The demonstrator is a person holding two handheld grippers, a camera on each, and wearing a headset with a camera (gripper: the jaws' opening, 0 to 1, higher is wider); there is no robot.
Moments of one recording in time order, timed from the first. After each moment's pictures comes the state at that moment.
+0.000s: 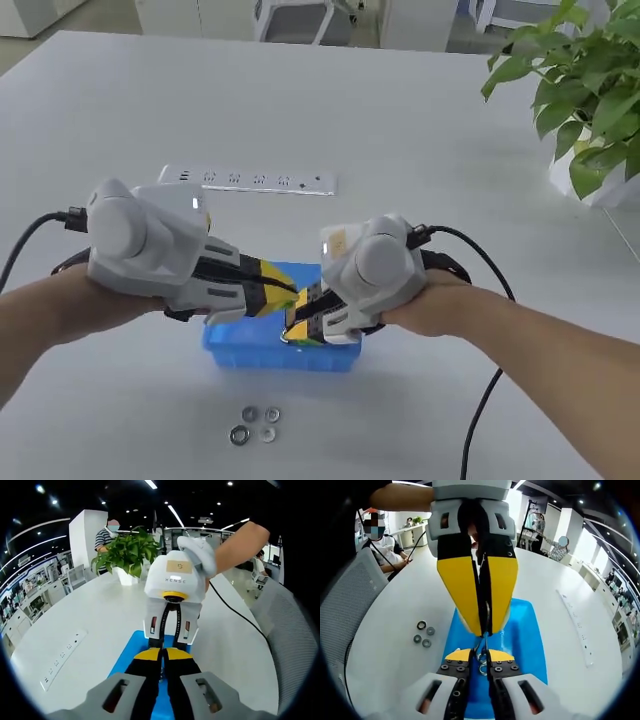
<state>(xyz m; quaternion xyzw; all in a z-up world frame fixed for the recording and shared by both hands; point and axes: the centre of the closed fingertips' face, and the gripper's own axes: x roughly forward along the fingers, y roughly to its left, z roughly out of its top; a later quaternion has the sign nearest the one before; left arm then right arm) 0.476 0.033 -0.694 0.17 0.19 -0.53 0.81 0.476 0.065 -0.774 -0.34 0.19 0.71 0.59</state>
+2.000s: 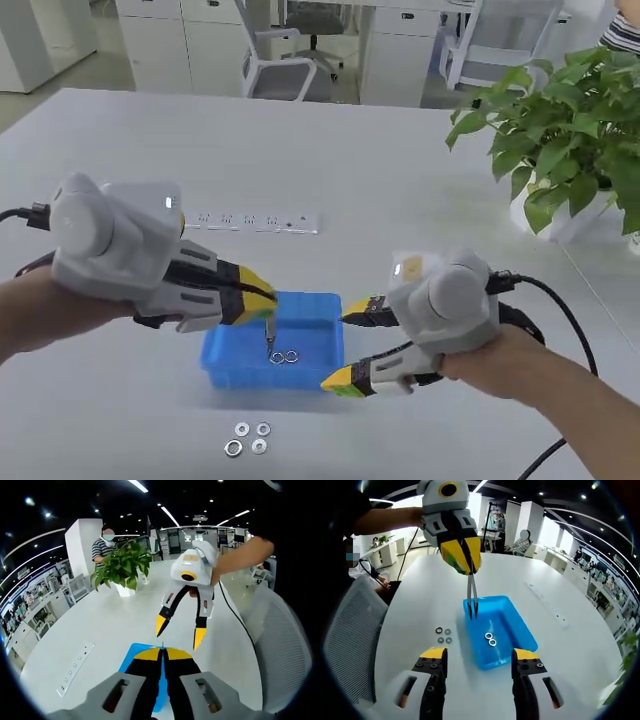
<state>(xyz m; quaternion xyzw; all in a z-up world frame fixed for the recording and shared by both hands) 0.433 0.031 -0.633 0.20 0.17 -0.53 0.80 0.445 -0.010 -0.713 -0.27 0.22 0.61 0.71</state>
